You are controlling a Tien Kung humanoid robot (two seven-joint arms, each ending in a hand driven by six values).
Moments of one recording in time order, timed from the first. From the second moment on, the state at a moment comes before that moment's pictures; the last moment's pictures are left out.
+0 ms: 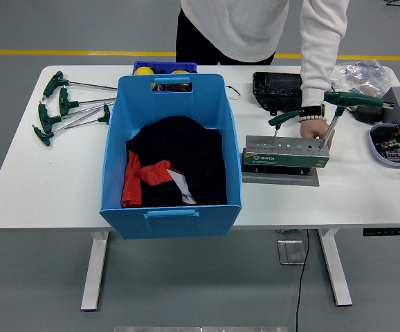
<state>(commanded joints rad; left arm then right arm) -0.10 0.06 -0.32 -0.18 -0.12 0.18 0.00 0.21 -0.35 1.49 1.00 -1.41 -0.20 0.40</state>
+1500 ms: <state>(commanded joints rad) -0.10 0.10 -0.11 -0.22 -0.31 0.24 -0.07 0.64 -0.40 1.09 1.03 -2.02 -0.13 0.11</state>
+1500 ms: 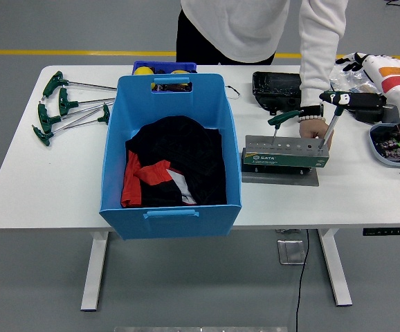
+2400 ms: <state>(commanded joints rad) -0.11 0.10 -0.11 -0.22 -0.30 0.27 -0.08 0.69 -0.37 1.03 0.85 -2.06 -0.11 0.09</state>
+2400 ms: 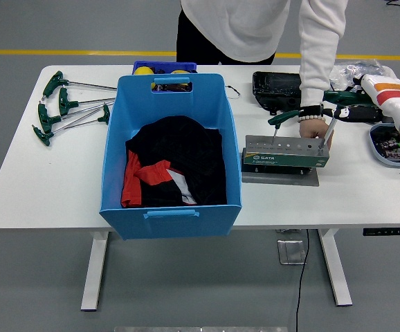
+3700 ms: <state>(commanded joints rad) -0.12 0.10 -0.14 -0.22 -0.23 0.28 -0.07 0.72 -0.32 0.97 0.71 -2.04 -0.24 0.06</state>
